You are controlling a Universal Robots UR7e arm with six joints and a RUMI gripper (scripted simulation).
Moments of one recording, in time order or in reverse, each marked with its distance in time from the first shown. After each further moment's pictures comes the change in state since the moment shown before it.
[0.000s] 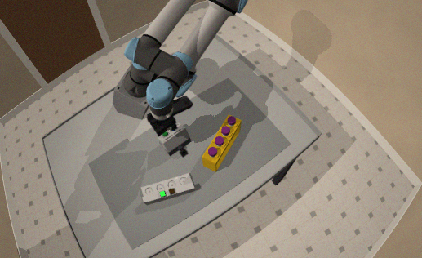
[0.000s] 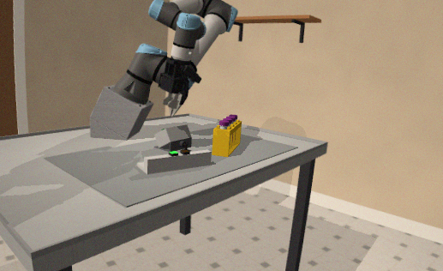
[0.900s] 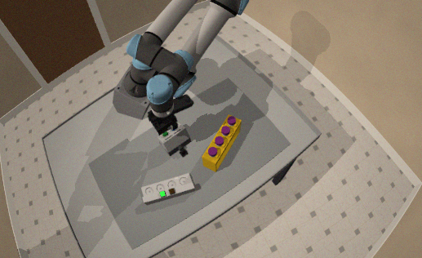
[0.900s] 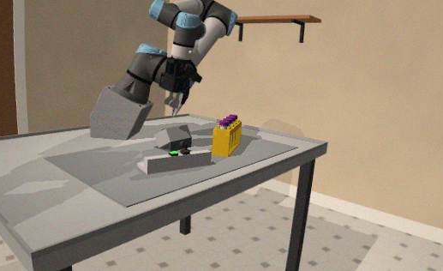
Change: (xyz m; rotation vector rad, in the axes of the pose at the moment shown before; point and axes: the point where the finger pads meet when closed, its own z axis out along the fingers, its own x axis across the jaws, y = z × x) arm 0.003 -0.005 -0.001 -0.007 0.041 0.002
